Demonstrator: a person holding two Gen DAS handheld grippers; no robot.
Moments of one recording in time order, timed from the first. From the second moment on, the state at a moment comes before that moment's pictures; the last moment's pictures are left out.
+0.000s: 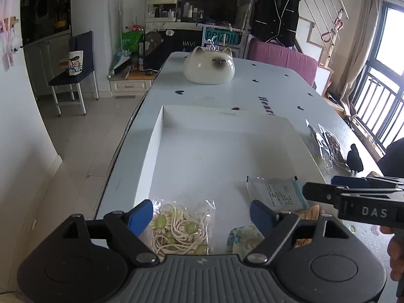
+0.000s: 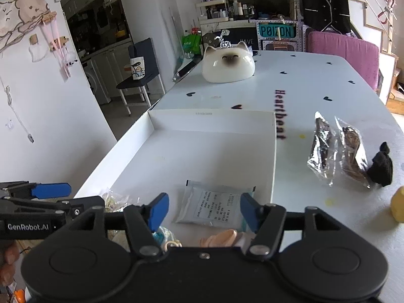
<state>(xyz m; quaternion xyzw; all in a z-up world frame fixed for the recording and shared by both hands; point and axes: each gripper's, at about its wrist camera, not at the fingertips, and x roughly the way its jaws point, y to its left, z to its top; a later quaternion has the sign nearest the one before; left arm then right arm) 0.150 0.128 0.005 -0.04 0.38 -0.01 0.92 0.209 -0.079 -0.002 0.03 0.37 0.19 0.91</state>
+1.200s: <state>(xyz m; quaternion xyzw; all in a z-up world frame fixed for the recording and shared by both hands) 0.125 0.102 0.028 -0.02 0.35 -0.02 0.94 0.150 -0.145 0.028 0.02 0.30 0.15 0.94</state>
